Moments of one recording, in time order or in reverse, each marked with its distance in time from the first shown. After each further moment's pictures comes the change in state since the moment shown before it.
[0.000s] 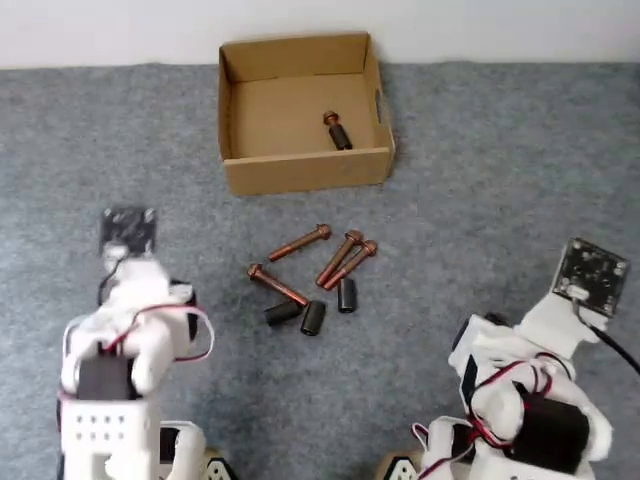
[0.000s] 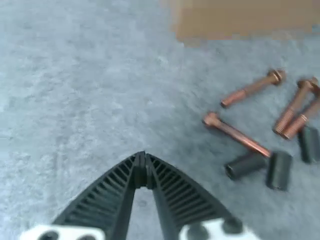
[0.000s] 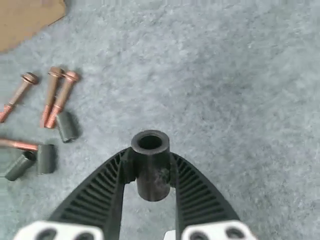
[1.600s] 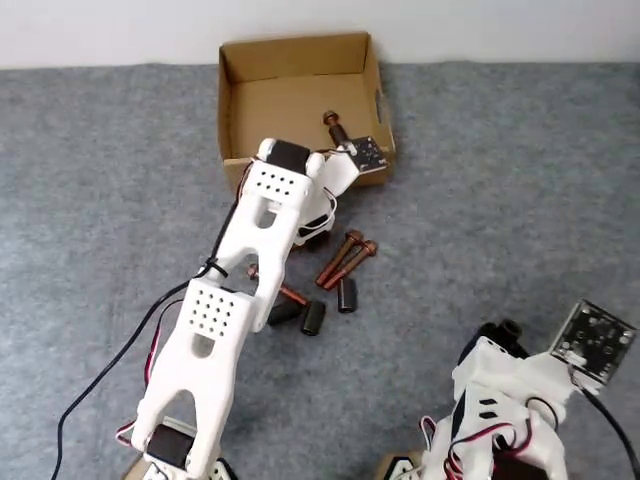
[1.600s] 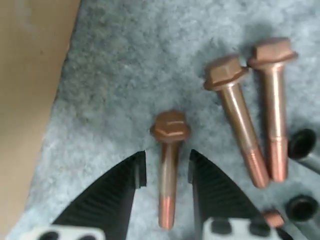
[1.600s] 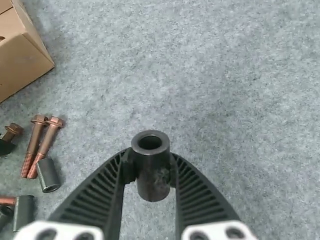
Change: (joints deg) left arm 20.2 128.7 -121.0 25.8 -38.7; right arm 6.7 -27.7 19.1 -7.7 0.1
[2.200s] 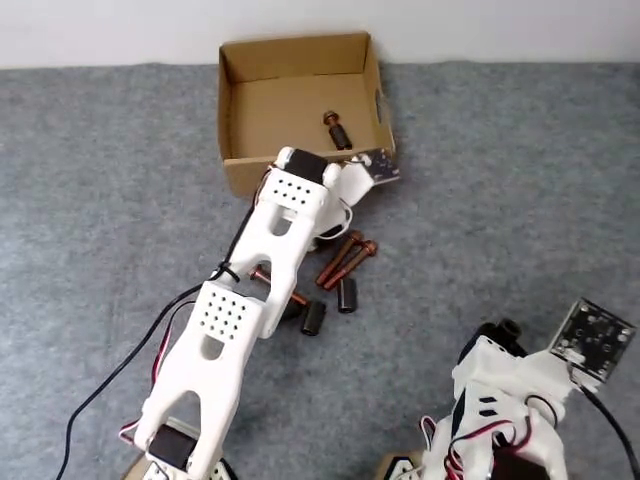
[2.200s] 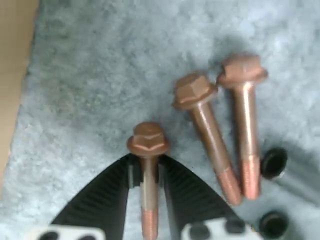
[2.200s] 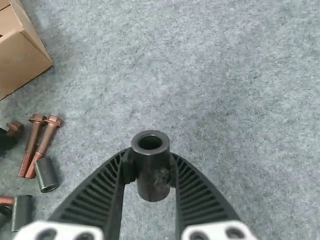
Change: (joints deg) left arm 3.8 0.3 -1.0 0.7 8.3; right arm 0.0 0.0 1.0 -0.5 0.0
